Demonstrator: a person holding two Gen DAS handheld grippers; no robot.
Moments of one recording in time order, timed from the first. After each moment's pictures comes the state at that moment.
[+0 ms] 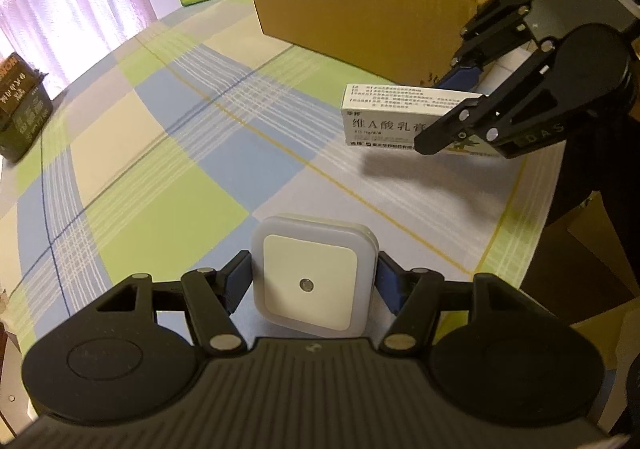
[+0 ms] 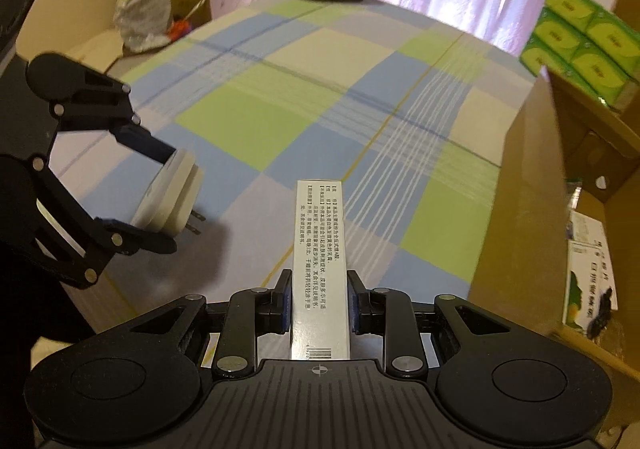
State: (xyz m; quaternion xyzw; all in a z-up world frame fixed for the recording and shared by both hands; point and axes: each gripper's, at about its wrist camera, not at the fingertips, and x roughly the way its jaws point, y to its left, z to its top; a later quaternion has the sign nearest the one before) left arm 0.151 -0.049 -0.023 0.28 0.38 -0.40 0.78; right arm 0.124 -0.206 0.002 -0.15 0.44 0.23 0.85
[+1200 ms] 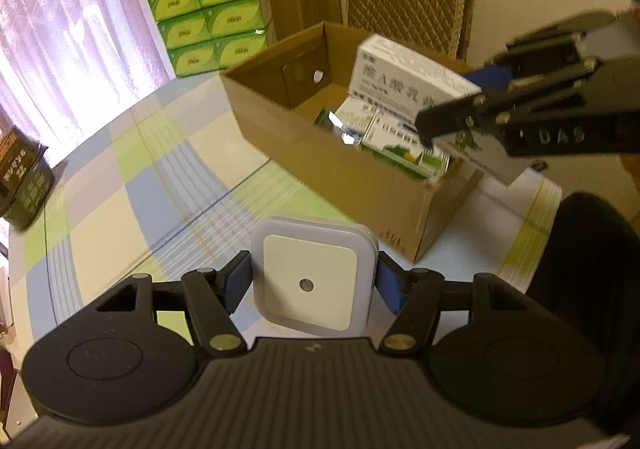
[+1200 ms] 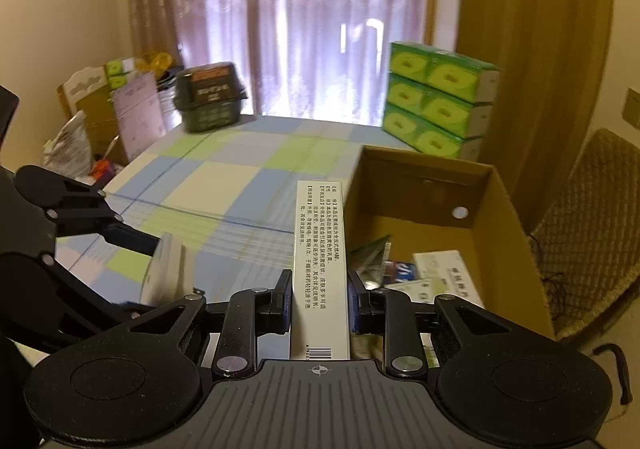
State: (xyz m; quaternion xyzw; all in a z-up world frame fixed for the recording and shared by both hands) left arm 0.145 -0.172 0.056 0.25 0.35 -0.40 0.81; right arm 0.101 -0.319 0.111 -0.04 0.32 0.11 0.94
